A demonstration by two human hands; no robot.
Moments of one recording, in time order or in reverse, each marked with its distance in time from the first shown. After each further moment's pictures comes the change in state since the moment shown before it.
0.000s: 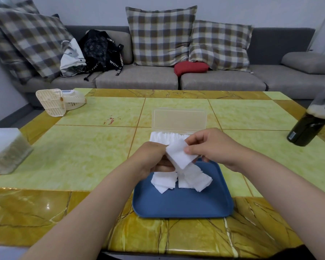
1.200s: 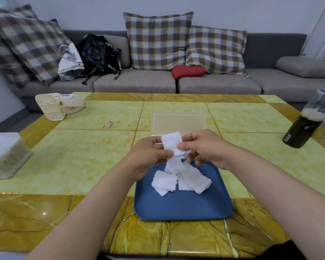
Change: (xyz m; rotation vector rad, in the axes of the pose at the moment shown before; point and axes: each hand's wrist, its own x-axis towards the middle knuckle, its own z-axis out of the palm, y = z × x) left_hand -0.004 0.004 -0.014 -0.116 -0.033 0.205; right_hand 0.018 -0.006 0.011 0.163 0.015 0.156
